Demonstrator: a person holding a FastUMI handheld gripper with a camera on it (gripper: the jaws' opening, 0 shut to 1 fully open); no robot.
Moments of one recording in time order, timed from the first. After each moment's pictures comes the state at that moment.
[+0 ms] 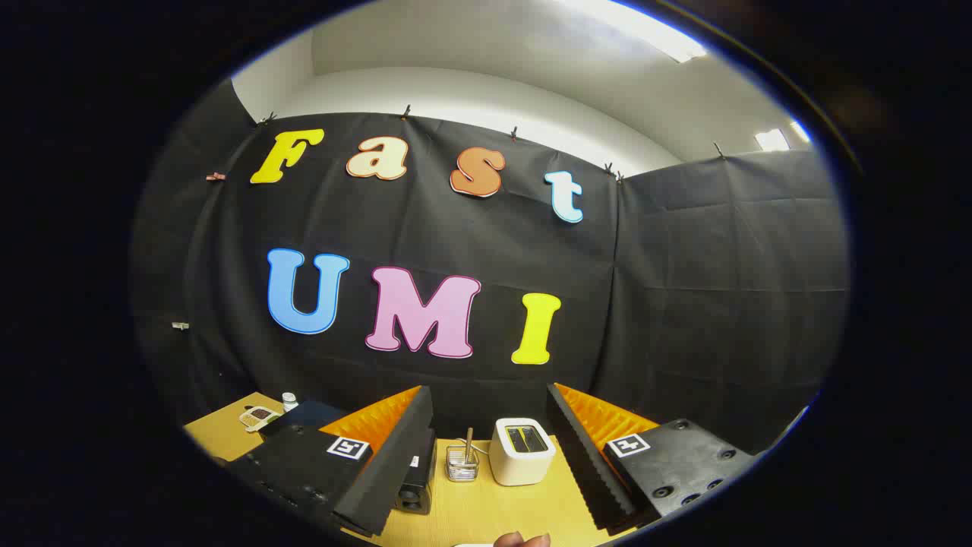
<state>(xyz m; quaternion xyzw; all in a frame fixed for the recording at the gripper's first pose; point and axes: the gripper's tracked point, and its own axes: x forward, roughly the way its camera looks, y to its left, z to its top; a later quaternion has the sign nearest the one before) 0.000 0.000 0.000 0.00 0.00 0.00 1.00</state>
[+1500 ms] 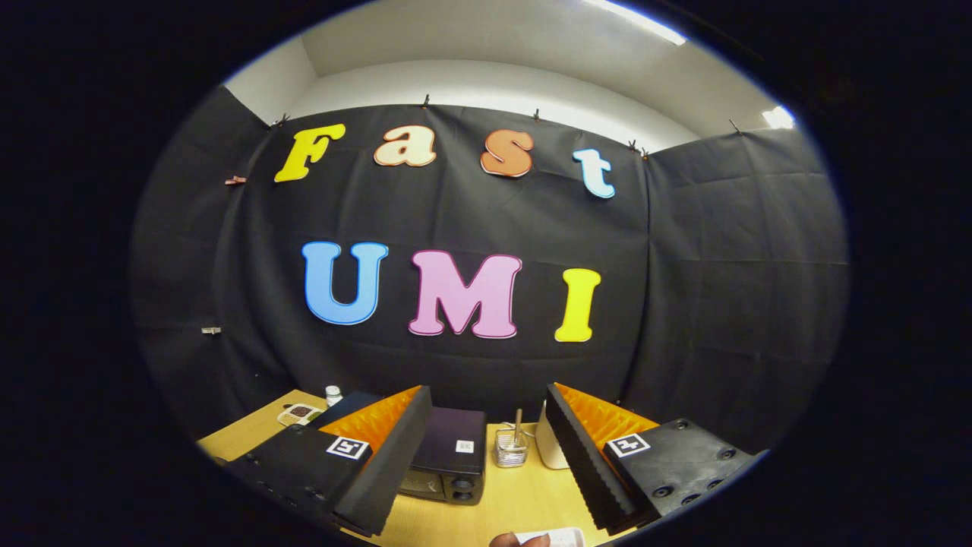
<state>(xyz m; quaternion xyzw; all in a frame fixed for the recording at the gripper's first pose) -0.007 0.087 -0.037 0.04 0.04 0.07 1.00</state>
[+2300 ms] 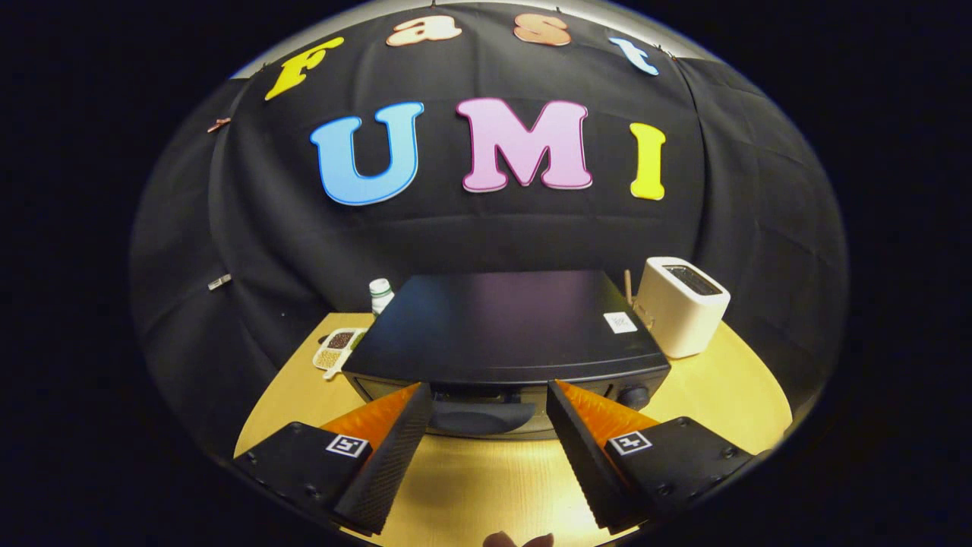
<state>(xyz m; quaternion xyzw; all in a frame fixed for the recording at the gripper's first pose) 0.021 0.282 -0.250 0.08 0.28 0.09 0.95</state>
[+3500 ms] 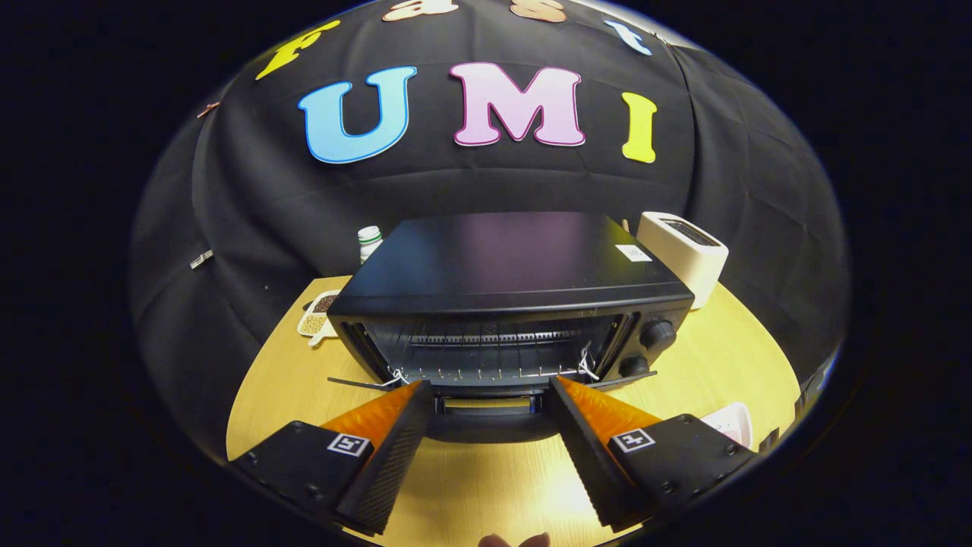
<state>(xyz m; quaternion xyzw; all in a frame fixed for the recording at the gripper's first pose) -0.019 0.298 -0.300 0.07 0.33 0.06 0.94</state>
